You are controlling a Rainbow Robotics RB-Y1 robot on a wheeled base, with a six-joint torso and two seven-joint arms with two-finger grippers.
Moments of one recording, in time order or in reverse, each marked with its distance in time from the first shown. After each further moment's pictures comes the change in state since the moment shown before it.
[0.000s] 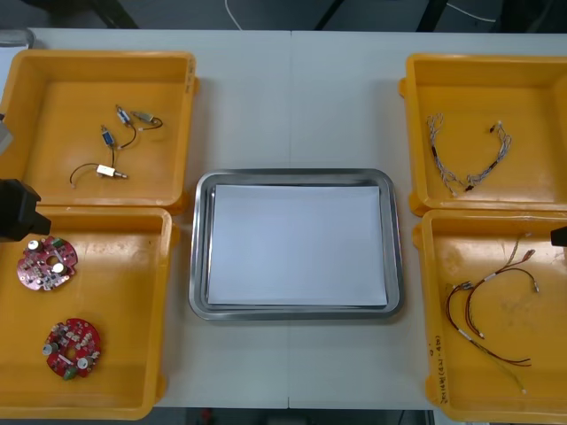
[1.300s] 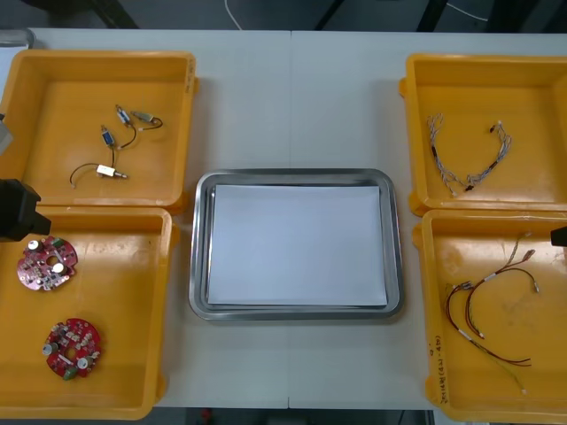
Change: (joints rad) right arm 0.000 0.000 0.000 0.000 0.000 0.000 0.000; left arm 0.000 0.000 0.000 0.000 0.000 0.000 0.000
